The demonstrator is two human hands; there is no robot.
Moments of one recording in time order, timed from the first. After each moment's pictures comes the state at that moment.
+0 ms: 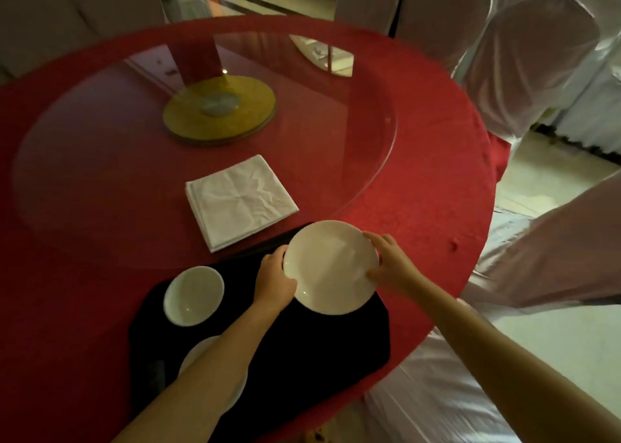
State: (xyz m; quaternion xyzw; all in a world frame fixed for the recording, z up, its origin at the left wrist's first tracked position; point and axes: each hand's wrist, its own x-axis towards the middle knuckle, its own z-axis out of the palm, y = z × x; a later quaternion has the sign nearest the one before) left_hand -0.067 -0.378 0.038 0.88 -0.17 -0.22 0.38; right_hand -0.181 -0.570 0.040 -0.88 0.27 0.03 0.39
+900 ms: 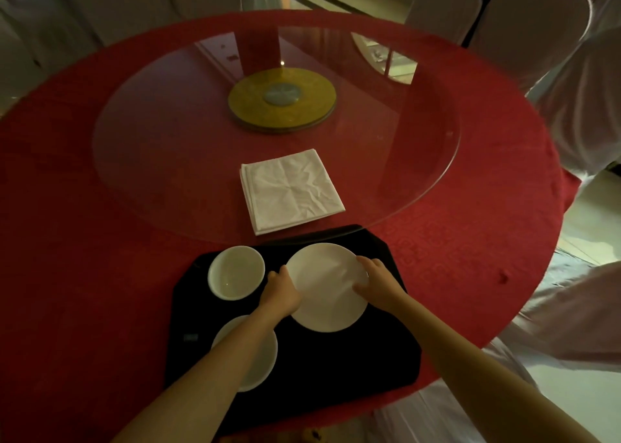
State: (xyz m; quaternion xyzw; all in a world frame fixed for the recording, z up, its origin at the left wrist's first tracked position) left_hand -0.072 -0.366 0.007 0.91 -0.12 -0.35 0.18; right_hand -0.169 -0.537 0.001 -0.87 0.29 0.14 0.37
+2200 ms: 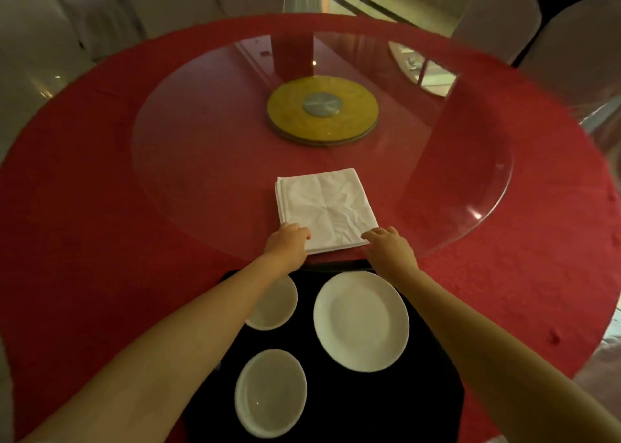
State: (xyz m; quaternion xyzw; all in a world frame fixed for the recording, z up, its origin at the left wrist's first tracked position) left_hand 0.059 -0.371 0.035 0.93 -0.32 -0.18 0.09; right_hand -0.049 -0.552 0.034 -0.98 0.17 0.04 0.11
